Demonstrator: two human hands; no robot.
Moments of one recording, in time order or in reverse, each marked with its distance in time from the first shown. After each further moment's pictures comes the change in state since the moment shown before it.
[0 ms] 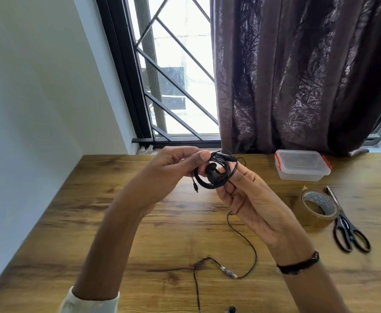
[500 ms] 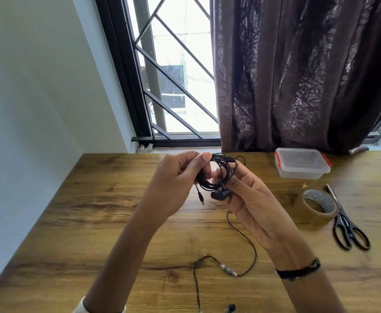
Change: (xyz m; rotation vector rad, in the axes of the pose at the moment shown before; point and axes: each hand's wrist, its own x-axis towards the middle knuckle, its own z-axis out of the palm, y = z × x) left_hand -0.006 -0.011 0.023 0.109 0.261 -0.023; right_hand -0.003 0.008 -0.003 -0.123 0.045 -0.078
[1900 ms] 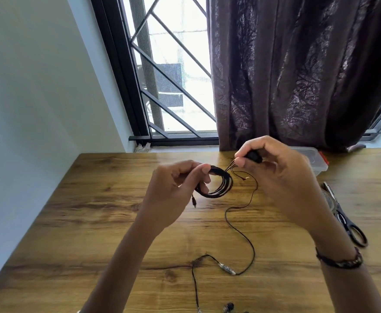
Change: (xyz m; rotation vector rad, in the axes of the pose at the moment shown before) left_hand -0.008 -0.017 0.006 -0.033 0.029 0.133; right_hand -0.006 -0.046 -0.016 -1.205 0.148 -0.517
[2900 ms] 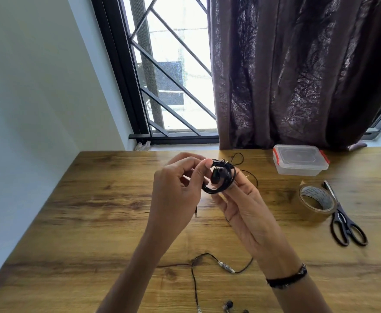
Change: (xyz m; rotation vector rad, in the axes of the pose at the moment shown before) left_hand -0.003 0.002 0.017 0.201 0.222 0.092; right_hand -0.028 0.014 0.059 1.226 -0.014 0.540
